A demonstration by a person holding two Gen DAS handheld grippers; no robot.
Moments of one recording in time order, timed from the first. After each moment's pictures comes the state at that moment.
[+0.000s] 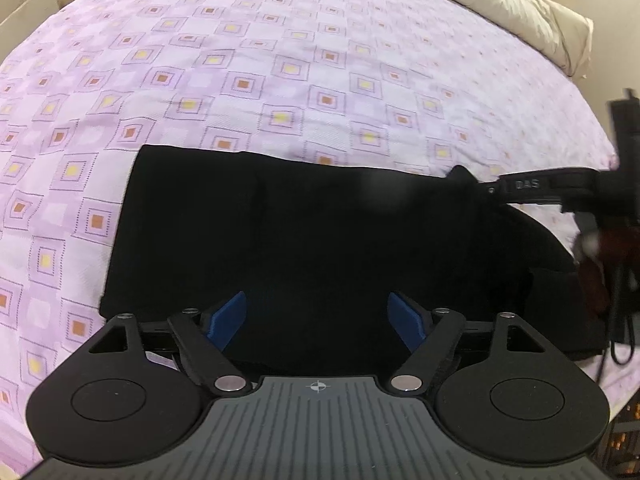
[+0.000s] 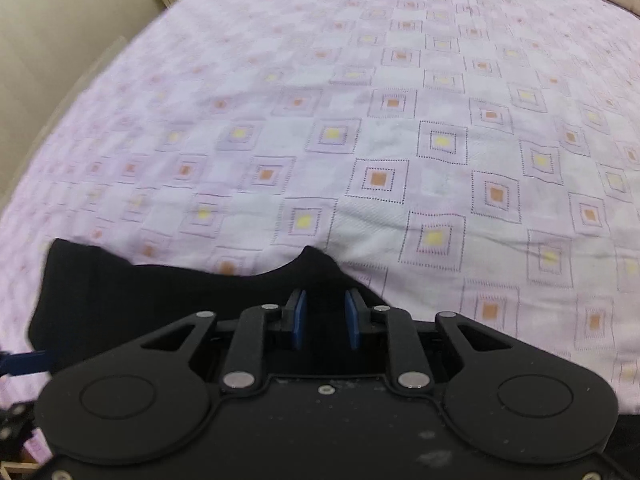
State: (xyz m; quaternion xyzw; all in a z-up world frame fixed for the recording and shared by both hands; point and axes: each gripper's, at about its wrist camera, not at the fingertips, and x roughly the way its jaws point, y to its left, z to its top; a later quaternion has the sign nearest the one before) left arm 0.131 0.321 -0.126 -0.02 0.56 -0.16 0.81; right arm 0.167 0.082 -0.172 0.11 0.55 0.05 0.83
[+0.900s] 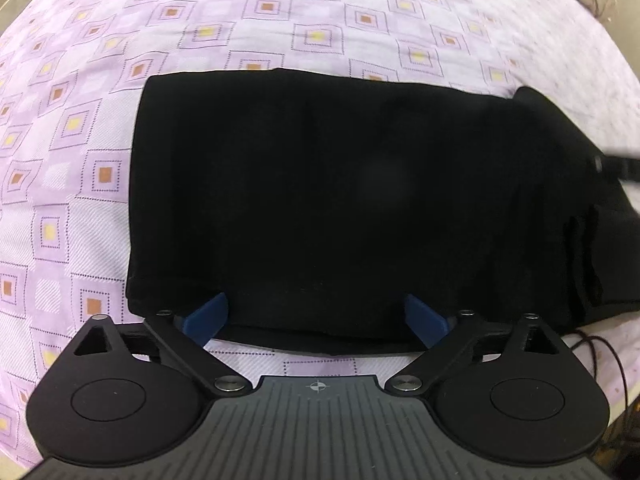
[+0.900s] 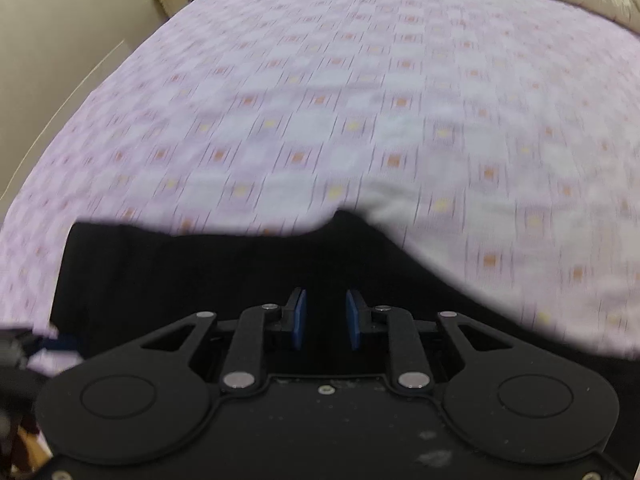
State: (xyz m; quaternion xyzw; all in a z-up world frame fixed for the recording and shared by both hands) left arm 0.135 0.327 -0.163 0.04 0.63 -0.14 0.77; right arm 0.105 0.109 -0.148 0.10 0.53 0.04 0.84
